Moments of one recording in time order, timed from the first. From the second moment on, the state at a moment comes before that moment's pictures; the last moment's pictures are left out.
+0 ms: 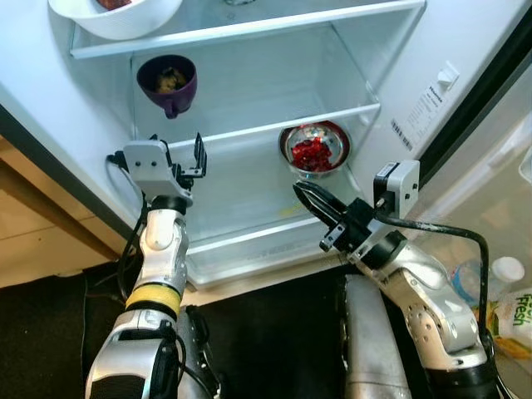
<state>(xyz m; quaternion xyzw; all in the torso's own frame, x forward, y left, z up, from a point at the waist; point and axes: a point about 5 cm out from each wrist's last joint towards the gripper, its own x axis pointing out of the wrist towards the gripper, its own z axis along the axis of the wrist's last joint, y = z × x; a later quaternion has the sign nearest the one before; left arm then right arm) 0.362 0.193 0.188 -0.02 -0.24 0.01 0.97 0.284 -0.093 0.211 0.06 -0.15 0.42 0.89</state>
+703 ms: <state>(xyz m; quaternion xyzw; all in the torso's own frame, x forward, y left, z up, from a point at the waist) 0.315 0.158 0.119 -0.05 -0.14 -0.08 0.99 0.298 -0.097 0.201 0.06 -0.15 0.42 0.89</state>
